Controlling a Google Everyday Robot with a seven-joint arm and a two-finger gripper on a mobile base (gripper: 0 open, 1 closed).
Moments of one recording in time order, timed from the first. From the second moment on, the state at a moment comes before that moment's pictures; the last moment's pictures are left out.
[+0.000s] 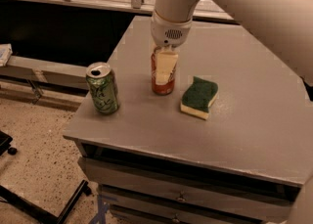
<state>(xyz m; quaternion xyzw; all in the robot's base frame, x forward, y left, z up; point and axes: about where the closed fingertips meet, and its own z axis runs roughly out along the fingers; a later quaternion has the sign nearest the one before) 0.575 -0.014 0.887 -0.74 0.66 0.02 0.10</state>
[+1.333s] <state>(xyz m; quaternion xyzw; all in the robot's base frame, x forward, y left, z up) 0.540 -0.034 0.943 -0.75 0.64 0.01 0.16</state>
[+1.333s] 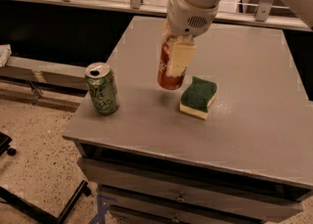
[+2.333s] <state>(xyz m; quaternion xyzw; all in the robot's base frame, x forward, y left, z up) 0.484 -0.100 1.001 -0.72 0.65 0.02 0.24</state>
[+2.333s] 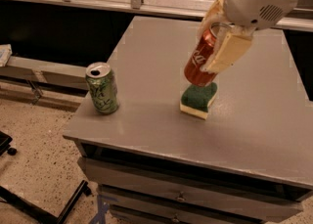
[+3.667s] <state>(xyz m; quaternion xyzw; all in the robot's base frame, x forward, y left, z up) 0.466 -0.143 1.036 -0.69 0.65 0.04 0.32</state>
